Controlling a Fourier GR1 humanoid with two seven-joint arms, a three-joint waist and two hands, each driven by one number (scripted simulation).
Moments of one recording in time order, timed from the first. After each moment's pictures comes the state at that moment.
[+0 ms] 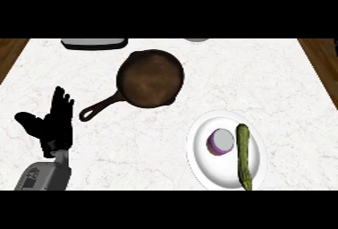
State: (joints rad) left arm -0.15 0.23 -0.03 -1.33 0.30 0.45 -0.01; right arm -0.39 -0.56 -0.01 -1.58 -0.15 -0.22 -0.05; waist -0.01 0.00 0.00
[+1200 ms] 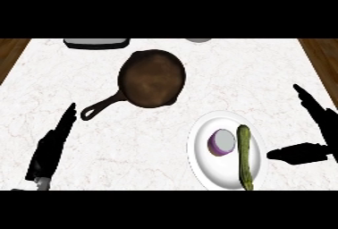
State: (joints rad) left arm 0.02 0.46 -0.24 -1.50 0.09 0.25 0.07; right arm -0.08 -0.70 0.22 -1.77 0.01 -0.14 0.54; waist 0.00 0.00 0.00
